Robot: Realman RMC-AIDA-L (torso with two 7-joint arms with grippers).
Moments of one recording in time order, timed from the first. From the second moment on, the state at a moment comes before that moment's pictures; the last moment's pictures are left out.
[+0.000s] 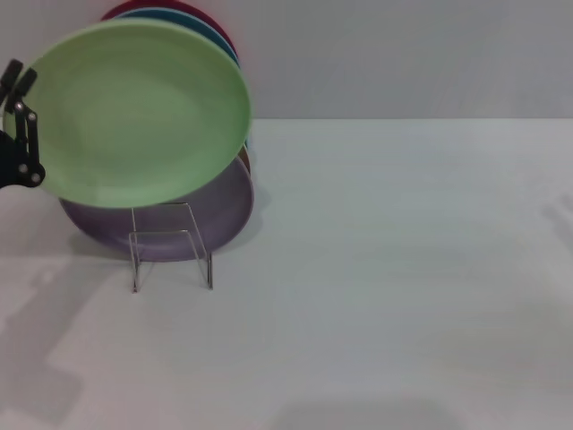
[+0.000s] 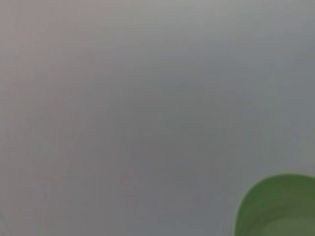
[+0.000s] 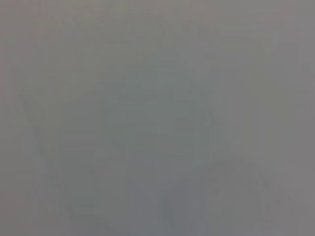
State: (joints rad) left arm -0.43 -1.98 -1.16 -0.11 2.89 1.77 0.33; right arm 0.12 2.08 2.53 1.02 -1.30 1.56 -1.46
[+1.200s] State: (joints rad) left arm -0.46 -2.04 -1.13 -0.09 2.89 1.60 0.53; right arm 0.16 2.08 2.49 1.00 -1.30 1.56 -1.48
